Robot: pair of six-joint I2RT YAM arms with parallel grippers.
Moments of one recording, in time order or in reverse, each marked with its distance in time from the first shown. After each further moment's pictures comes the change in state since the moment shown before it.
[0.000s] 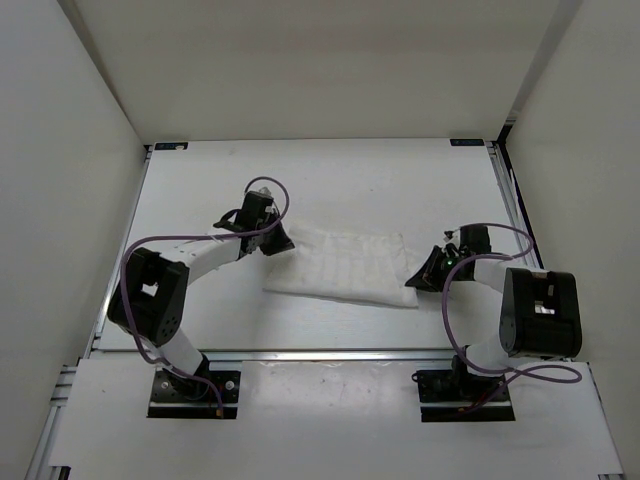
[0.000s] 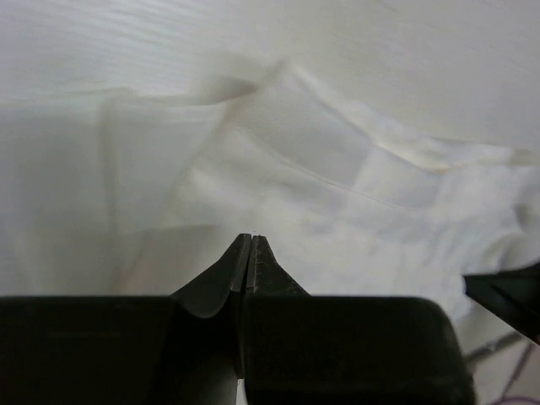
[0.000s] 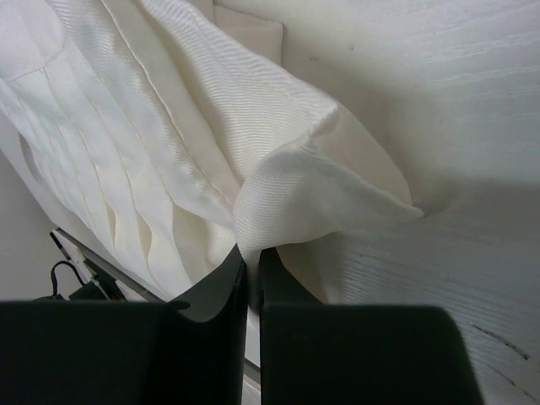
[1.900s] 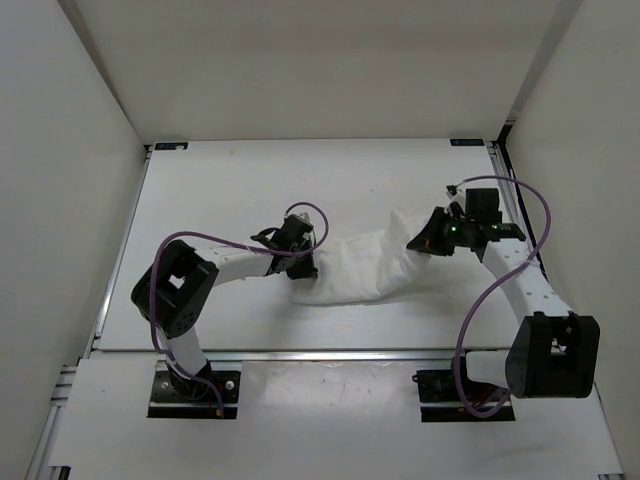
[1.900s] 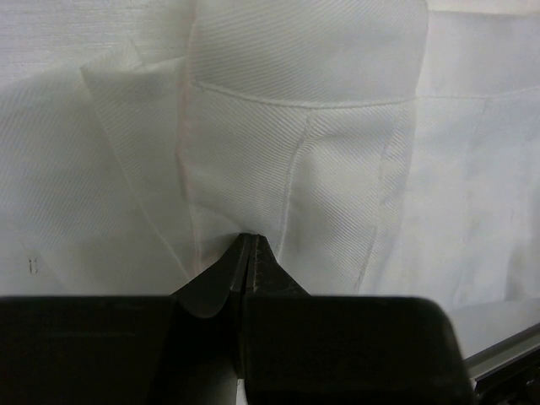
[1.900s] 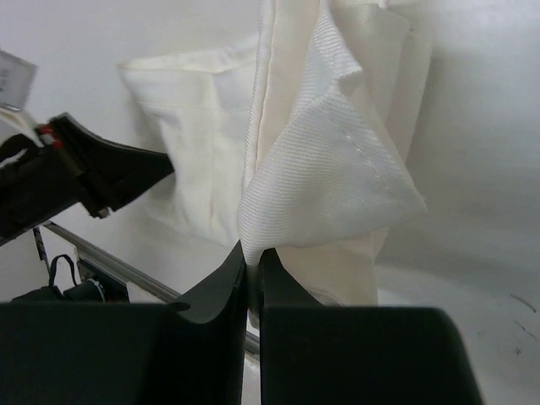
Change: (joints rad) left arm -0.260 0.116 0.017 0.006 -0.057 0.032; right arm 0.084 -0.220 0.280 -0.265 0.069 -0.053
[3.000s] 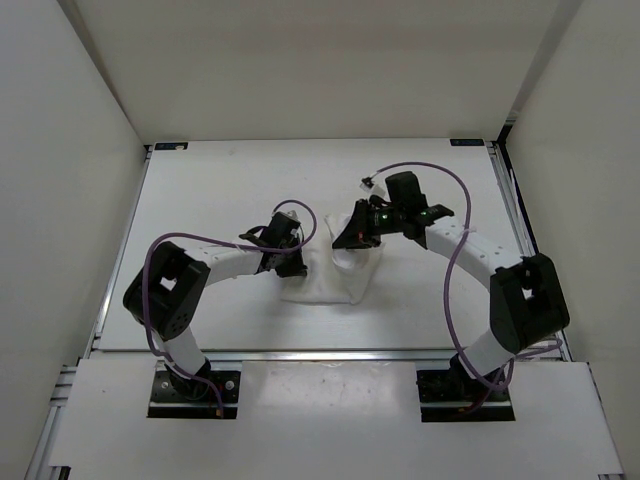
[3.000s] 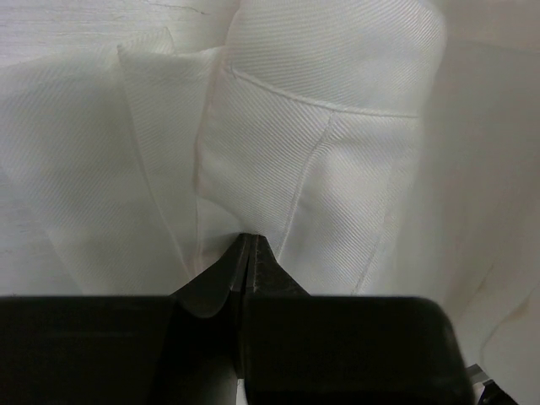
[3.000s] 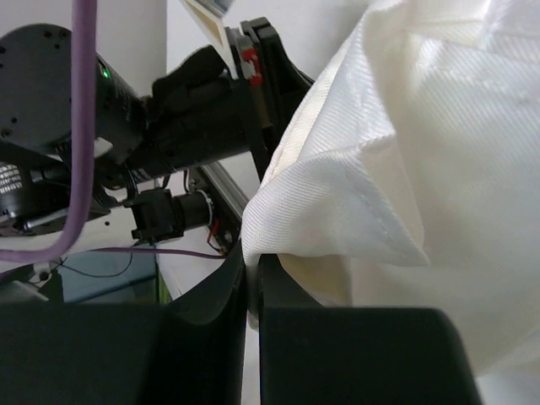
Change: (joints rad) left arm 0.078 -0.037 -0.039 -0.013 0.019 0.031; right arm 0.447 0.287 0.202 0.279 -0.209 0.285
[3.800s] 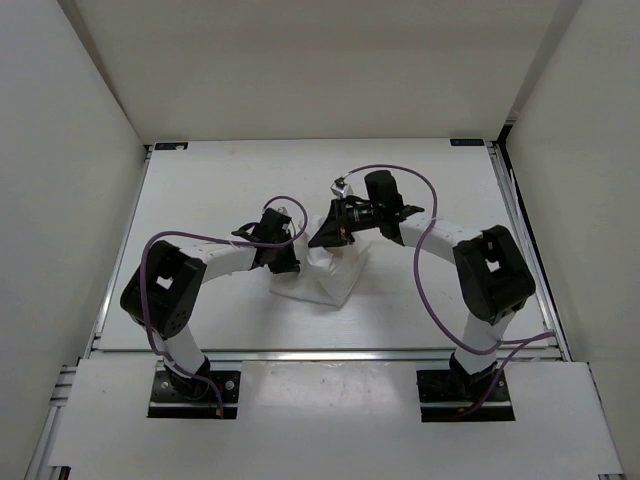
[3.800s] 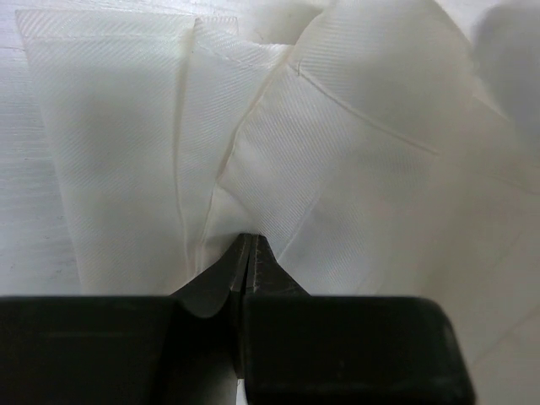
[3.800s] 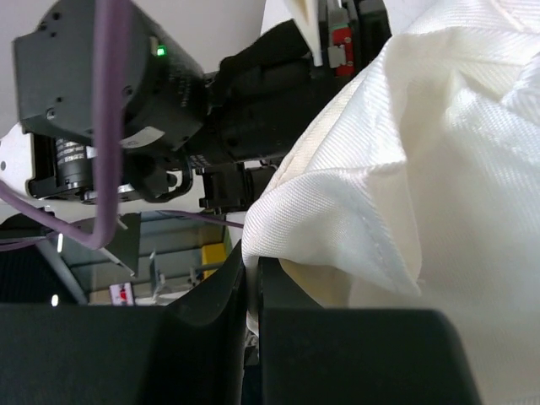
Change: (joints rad) left arm 0.064 -0.003 -0.003 -0.005 0.004 0.001; right arm 0.058 0.225 0.058 0.365 -0.275 0.214
